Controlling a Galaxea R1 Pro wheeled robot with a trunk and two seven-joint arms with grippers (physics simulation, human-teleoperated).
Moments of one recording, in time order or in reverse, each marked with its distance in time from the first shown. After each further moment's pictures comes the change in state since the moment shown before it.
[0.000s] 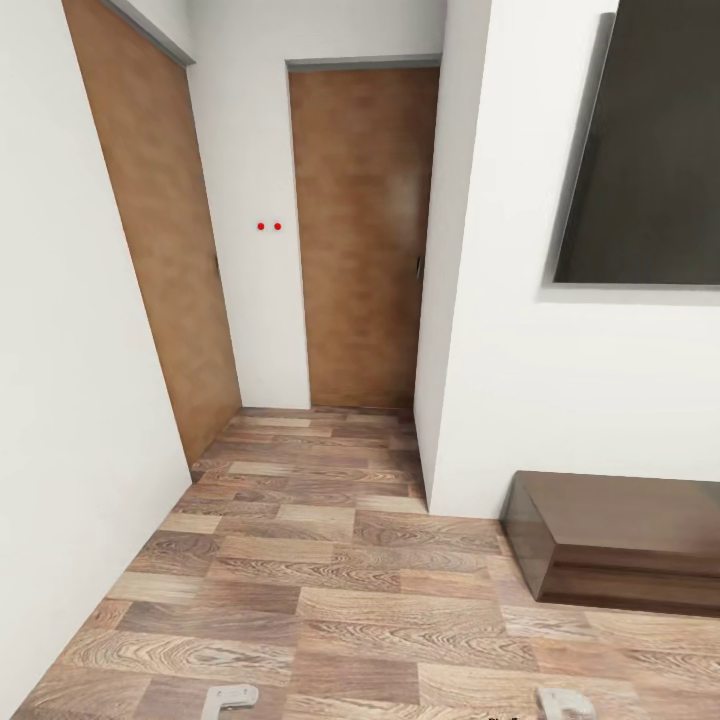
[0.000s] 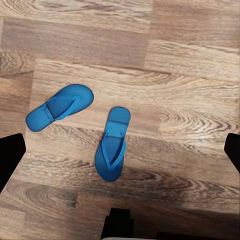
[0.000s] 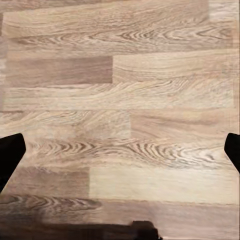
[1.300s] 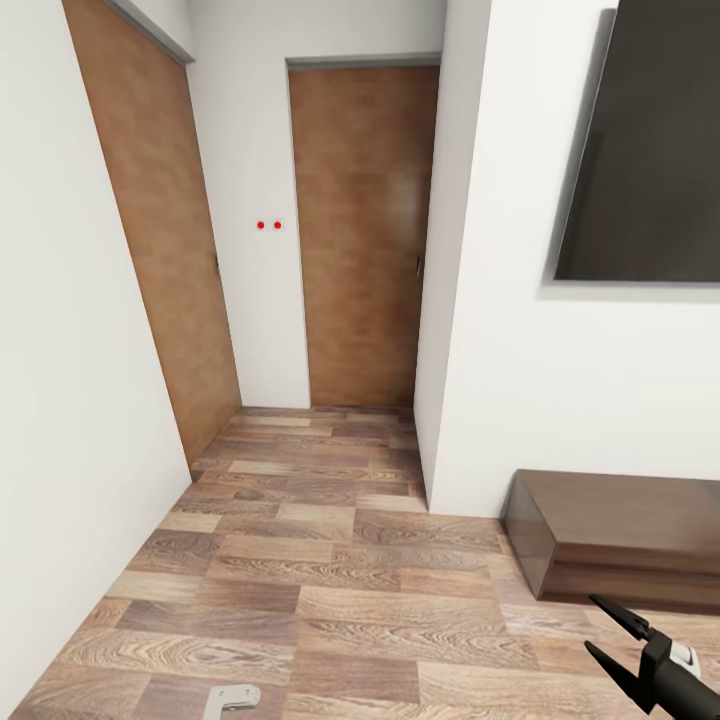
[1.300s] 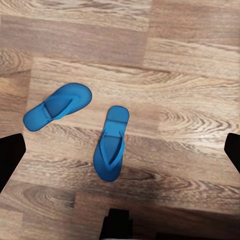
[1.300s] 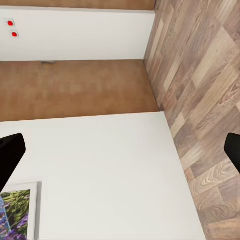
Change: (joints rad) left arm 0.000 -0.005 -0.003 0.000 0.000 0.003 0.004; right arm 0.000 -0.259 -0.392 0.024 -1.116 0.483 0.456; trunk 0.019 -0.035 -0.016
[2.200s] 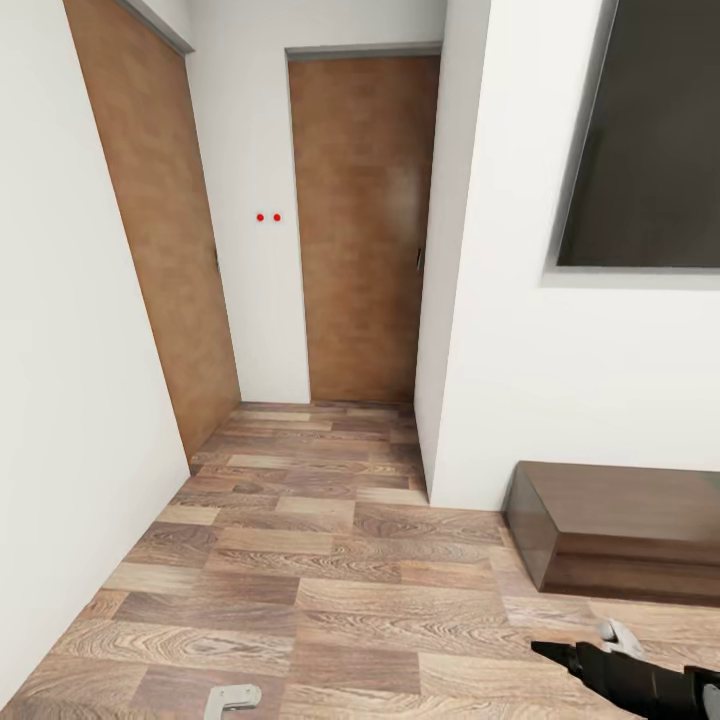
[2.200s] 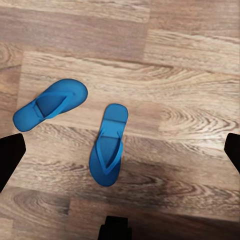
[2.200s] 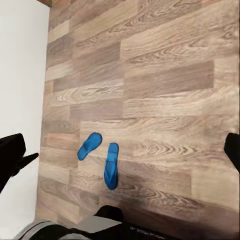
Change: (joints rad) left arm 0.000 -0.001 0.000 0.000 0.001 0.000 0.000; right arm -0.074 0.008 0.144 -0.163 0.935 -0.008 0.219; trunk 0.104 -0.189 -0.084
